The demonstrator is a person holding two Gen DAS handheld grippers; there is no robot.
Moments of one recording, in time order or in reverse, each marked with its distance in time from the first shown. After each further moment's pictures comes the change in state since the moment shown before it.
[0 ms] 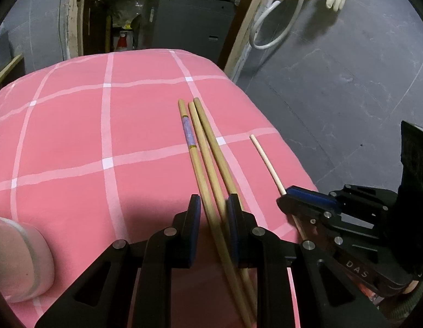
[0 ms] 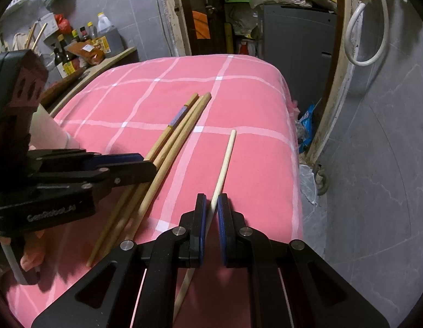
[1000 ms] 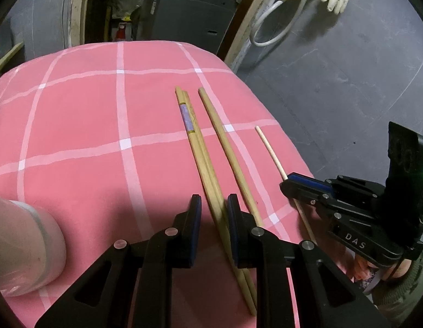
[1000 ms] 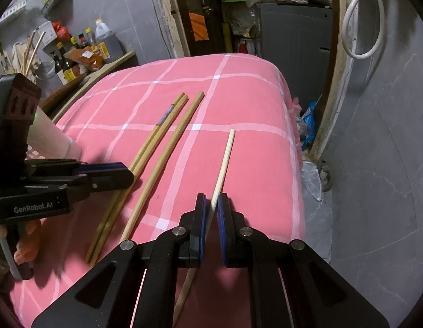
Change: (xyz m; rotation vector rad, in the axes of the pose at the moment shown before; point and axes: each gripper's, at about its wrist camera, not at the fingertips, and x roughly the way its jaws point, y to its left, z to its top) left arm -0.016 0.017 -0.009 -0.027 0.029 -0.039; right arm 0.000 -0.006 -0.003 0.041 -0.009 0.026
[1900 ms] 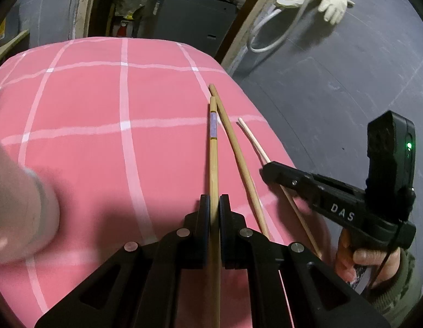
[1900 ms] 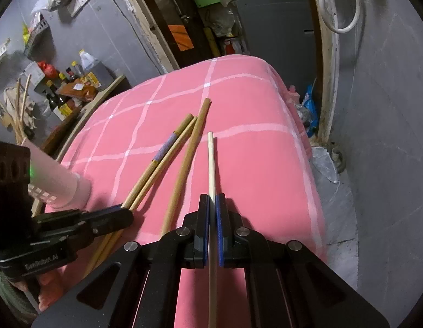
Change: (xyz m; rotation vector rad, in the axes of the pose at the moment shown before) left arm -0.022 -0.004 -0.027 -0.049 -0.026 -0.062; right arm -0.006 -0.005 -0.001 0.209 -0.035 0.075
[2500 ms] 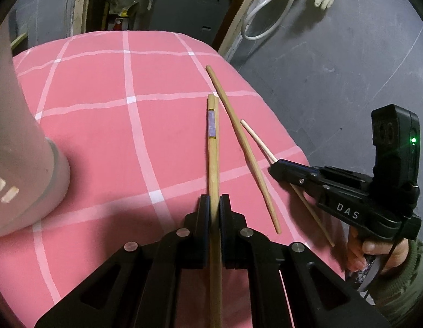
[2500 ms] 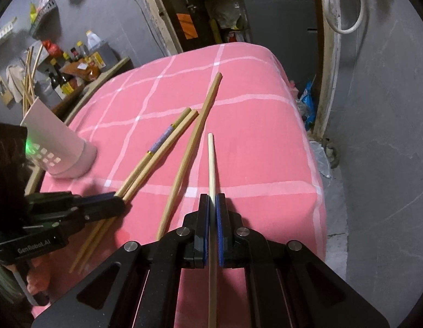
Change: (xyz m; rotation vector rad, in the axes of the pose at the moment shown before) left arm 0.003 -0.012 -0.007 0.050 0.051 0.027; right arm -0.009 0.017 -0.026 -0.074 0.061 -0.059
